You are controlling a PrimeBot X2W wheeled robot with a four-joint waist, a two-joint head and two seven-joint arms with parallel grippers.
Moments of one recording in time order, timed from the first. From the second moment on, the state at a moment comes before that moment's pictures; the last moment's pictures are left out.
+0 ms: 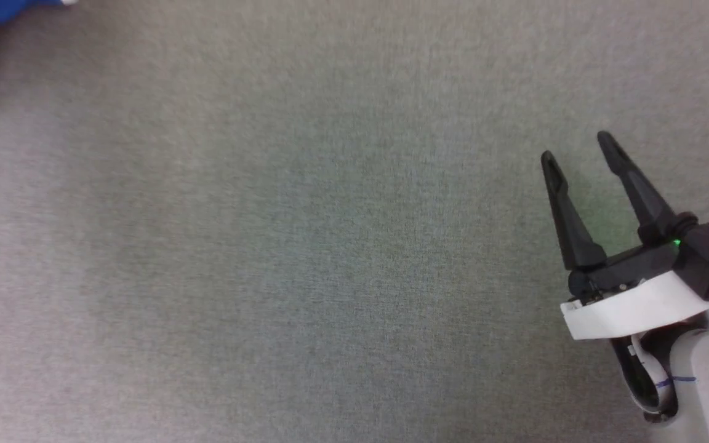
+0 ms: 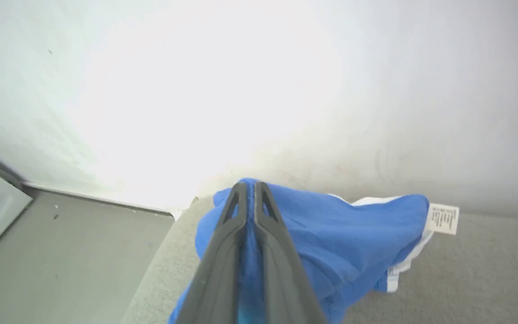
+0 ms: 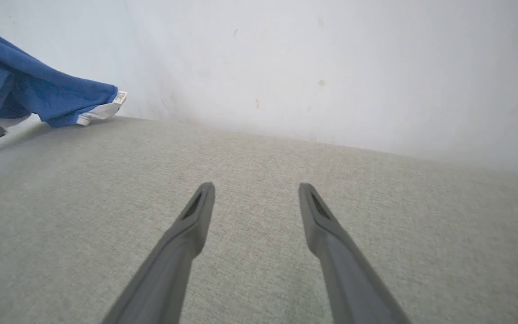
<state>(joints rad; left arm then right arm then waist) -1.17 0.60 0.02 0.80 -0.26 -0.10 0.22 -0.22 -0.18 0.13 -0.16 0.20 0.13 -0.08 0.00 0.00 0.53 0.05</state>
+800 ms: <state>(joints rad) -0.97 0.26 -0.21 0.42 -0.23 -0.06 -0.05 -0.01 -0.05 0.03 -0.11 0.15 0.13 -0.08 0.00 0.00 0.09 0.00</state>
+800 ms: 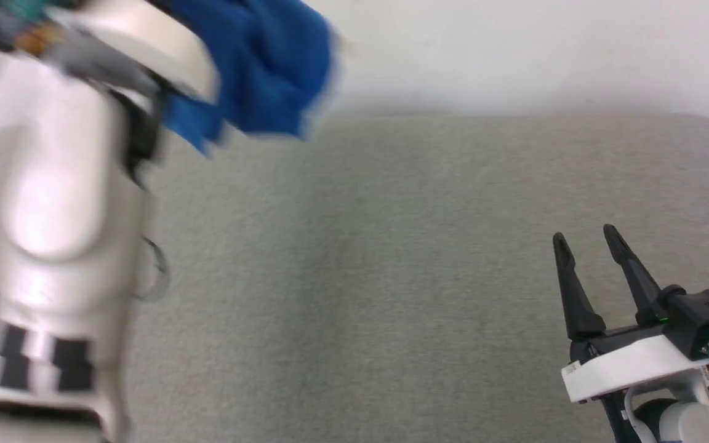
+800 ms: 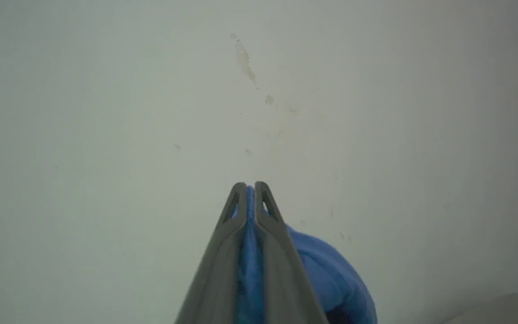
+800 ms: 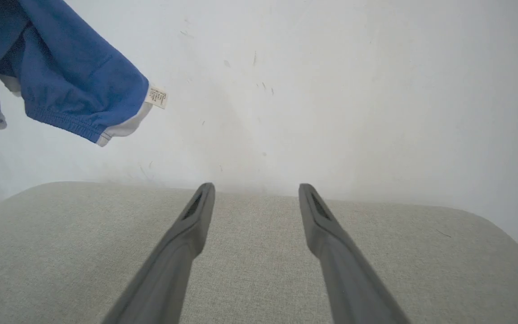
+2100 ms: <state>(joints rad) -0.08 0.11 -0.29 0.06 -0.30 0.10 -0.26 0.08 -0.05 0.01 -0.13 0.16 0.13 -0.04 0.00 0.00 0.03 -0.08</state>
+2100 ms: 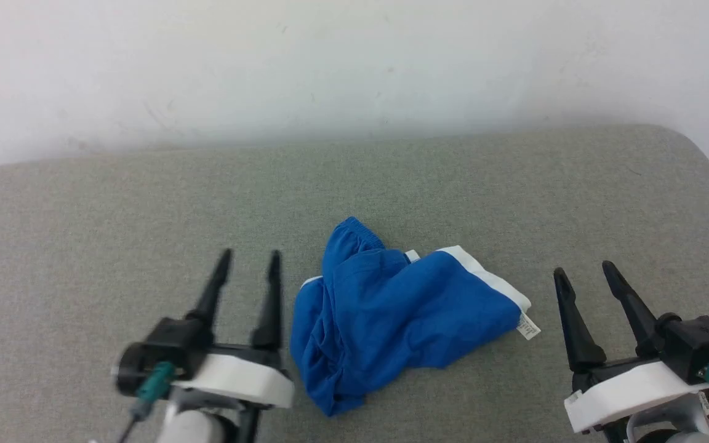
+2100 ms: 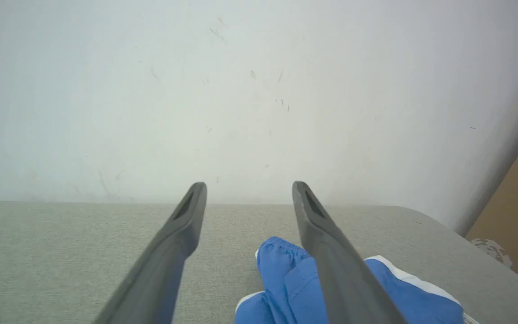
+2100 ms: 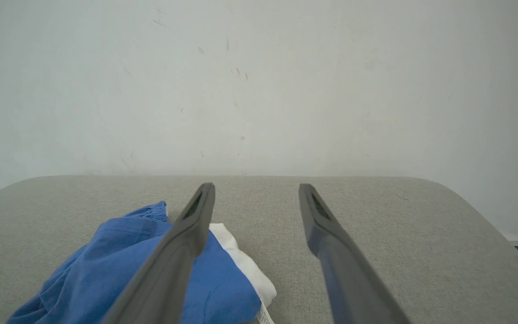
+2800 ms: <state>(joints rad) 0.06 0.24 -0.16 -0.03 -0.33 0.13 -0.21 -0.05 -0.18 -0.02 0.08 0.21 0.13 0.09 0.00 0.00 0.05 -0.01</state>
